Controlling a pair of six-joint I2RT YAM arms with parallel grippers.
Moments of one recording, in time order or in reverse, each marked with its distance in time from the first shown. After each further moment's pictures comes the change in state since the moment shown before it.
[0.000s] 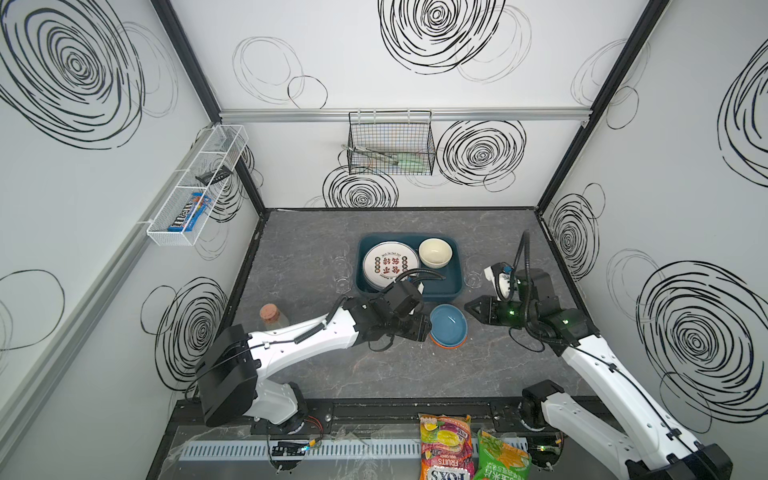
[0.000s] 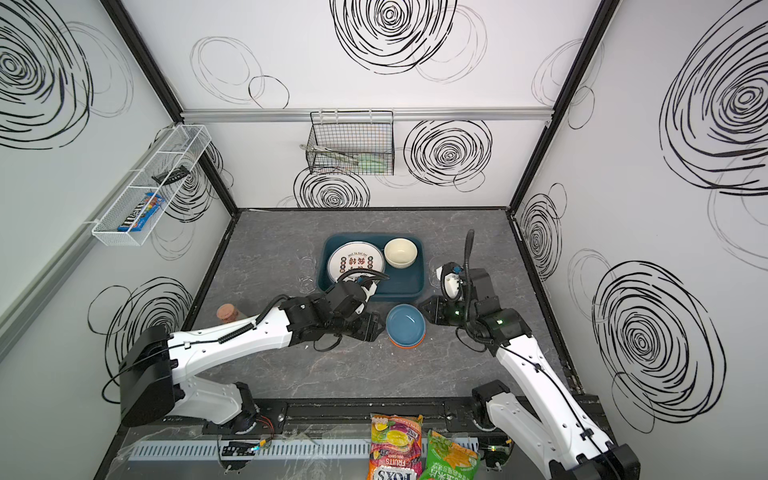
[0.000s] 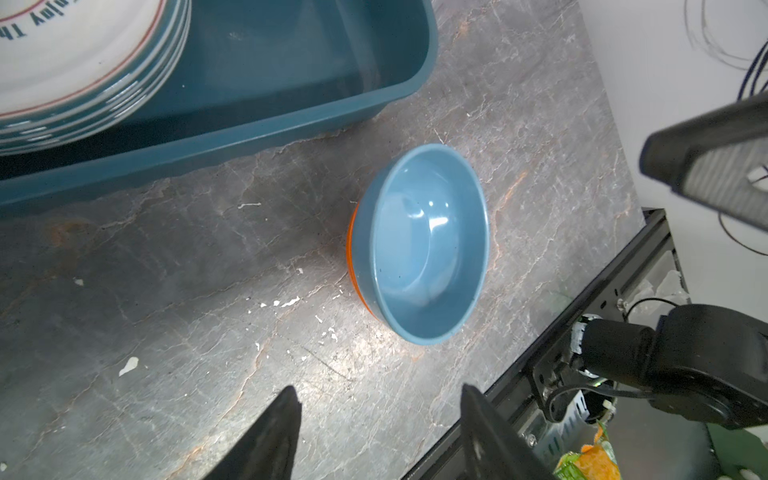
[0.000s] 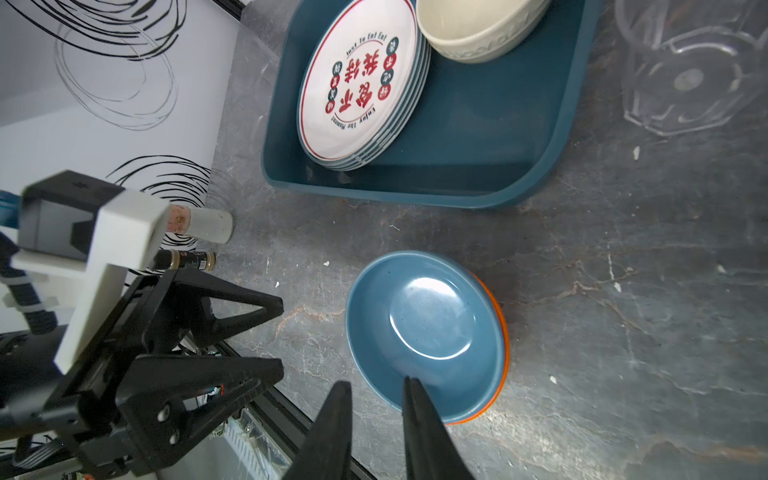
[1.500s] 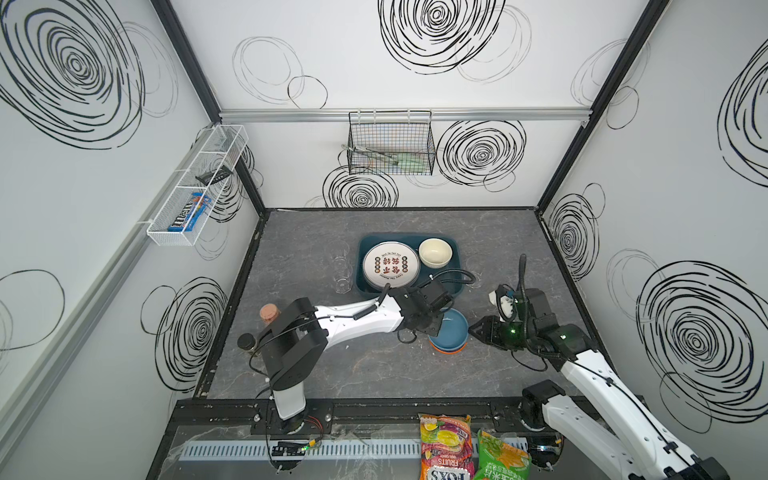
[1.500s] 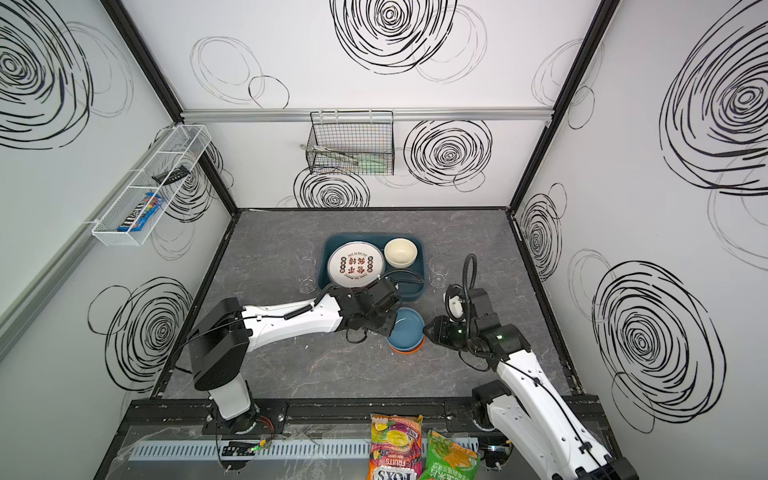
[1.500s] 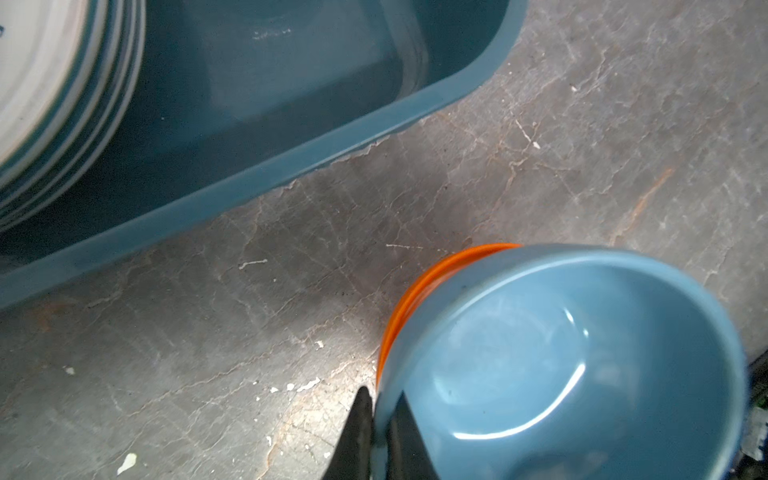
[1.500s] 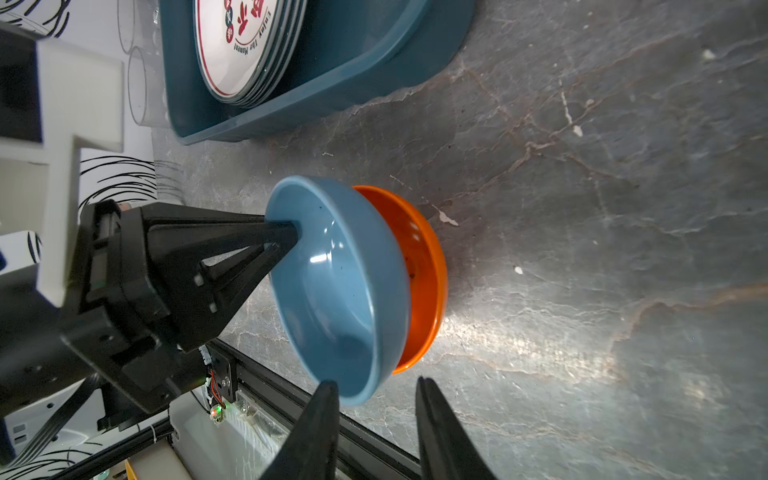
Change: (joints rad) left arm -0.031 0.346 0.240 -0.084 -0.135 0.063; right arm -0.005 -0.092 -0.153 -0.086 0.018 0.122
